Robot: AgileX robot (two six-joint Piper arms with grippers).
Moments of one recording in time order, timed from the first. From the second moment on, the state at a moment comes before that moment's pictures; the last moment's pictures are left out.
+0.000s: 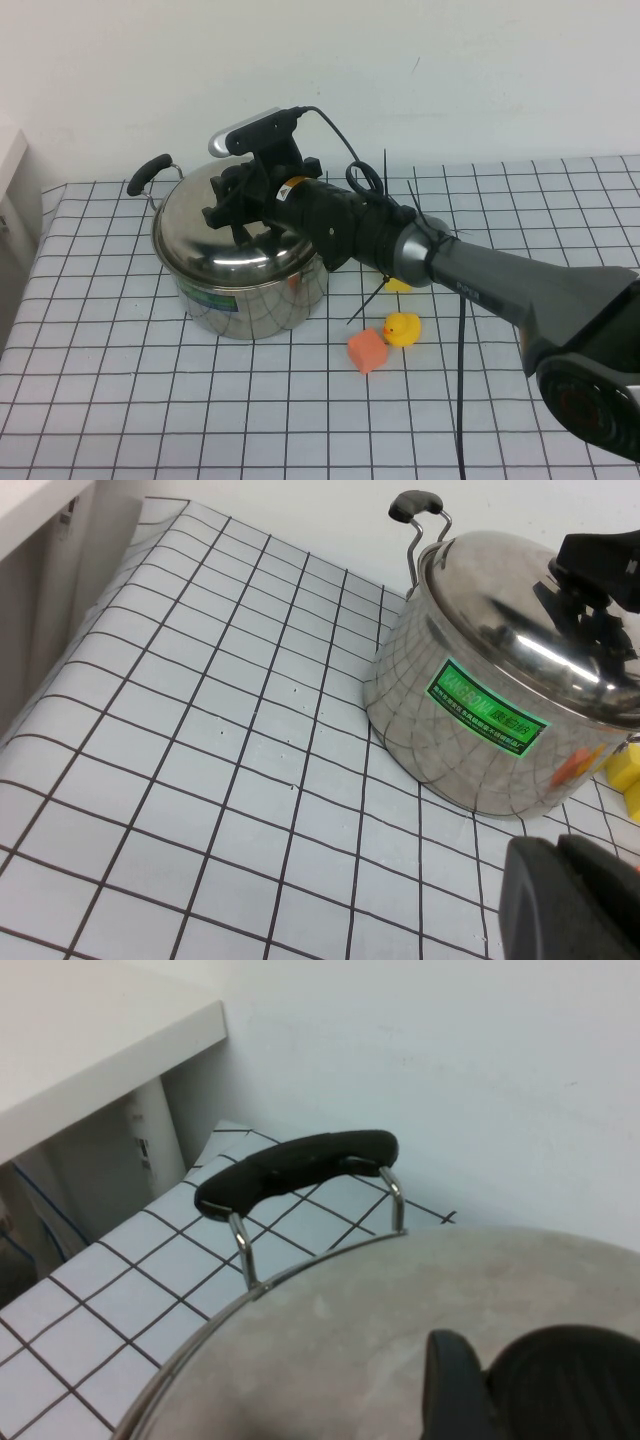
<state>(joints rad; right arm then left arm) 0.69 2.57 -2.15 0.41 0.00 -0.37 0.06 -0.02 0.01 -0.24 0.37 -0.23</state>
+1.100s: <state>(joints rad) 0.73 1.34 -1.05 0.34 -0.13 -0.50 0.06 -0.02 0.01 -0.24 0.37 -0.23</state>
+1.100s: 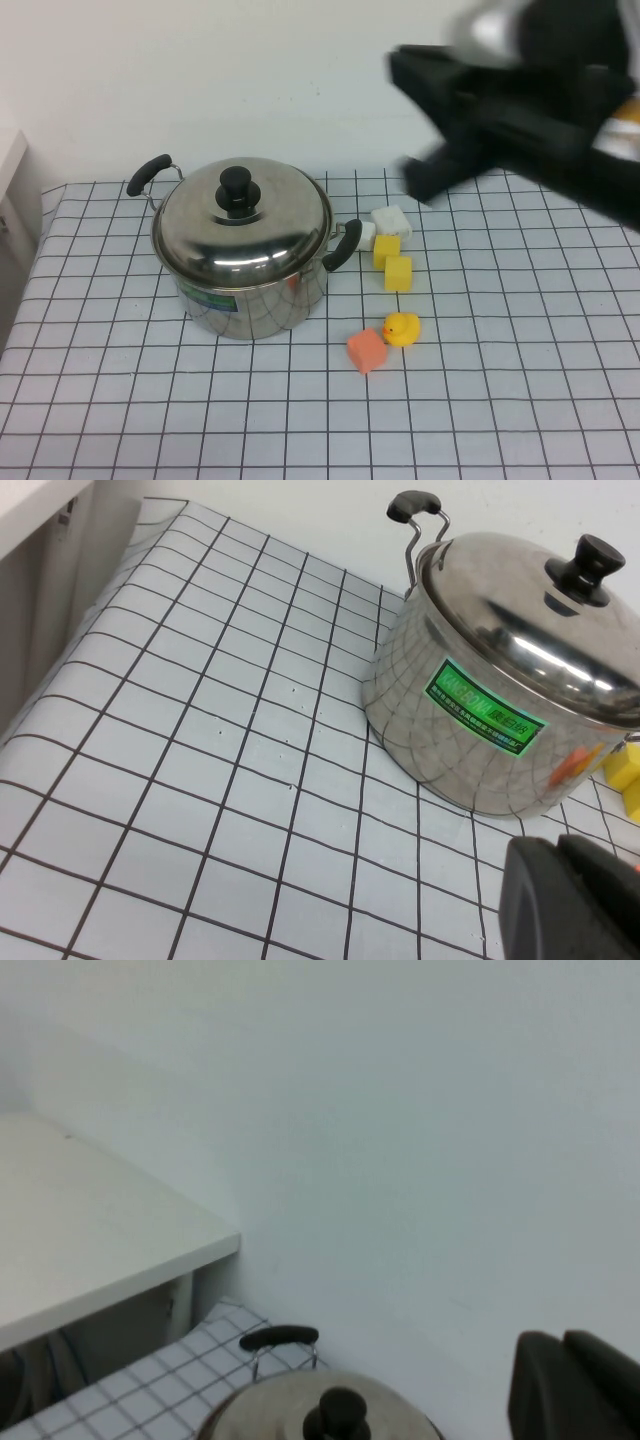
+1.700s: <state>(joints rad) 0.73 0.46 -0.57 0.23 0.31 -0.59 0.06 -0.02 0.01 -0.24 0.37 -0.23</state>
